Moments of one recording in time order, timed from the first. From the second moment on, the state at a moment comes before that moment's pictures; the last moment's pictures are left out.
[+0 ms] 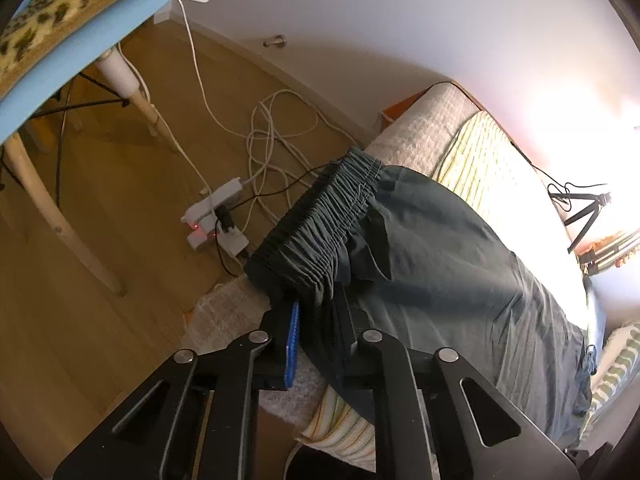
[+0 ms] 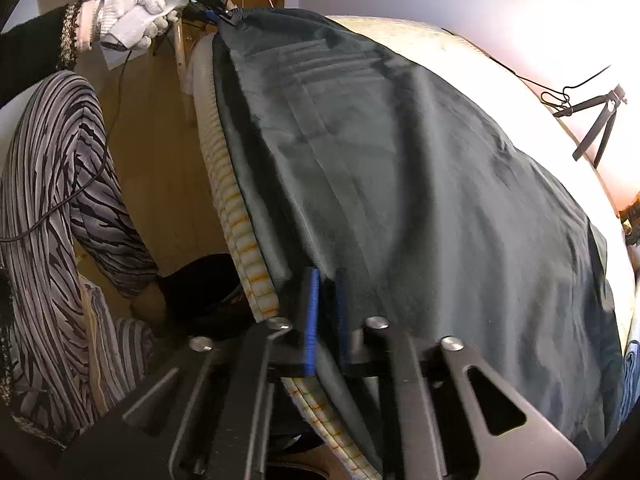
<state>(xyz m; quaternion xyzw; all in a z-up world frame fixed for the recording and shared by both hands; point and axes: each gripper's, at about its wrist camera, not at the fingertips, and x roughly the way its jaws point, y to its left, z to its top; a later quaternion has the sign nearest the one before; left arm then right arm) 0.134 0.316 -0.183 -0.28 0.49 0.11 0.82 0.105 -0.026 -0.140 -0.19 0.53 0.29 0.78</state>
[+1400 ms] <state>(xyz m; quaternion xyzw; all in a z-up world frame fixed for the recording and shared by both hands) 0.199 -0.022 -0.062 -0.06 0.45 -0.21 0.86 0.110 -0.371 -0.042 0.14 0.47 0.02 0.87</state>
